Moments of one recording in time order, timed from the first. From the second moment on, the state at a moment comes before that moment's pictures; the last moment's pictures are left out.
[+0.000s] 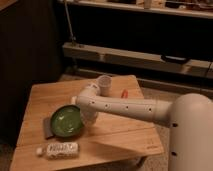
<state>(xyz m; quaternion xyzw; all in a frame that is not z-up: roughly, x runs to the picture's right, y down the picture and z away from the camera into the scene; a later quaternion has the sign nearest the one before) -0.091 0.186 0.825 -0.19 -0.28 -0.70 0.64</state>
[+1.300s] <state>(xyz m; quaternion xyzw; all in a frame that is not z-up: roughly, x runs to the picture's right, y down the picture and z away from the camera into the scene) -0.149 0.193 0.811 -0.18 -0.28 -0.72 0.61</state>
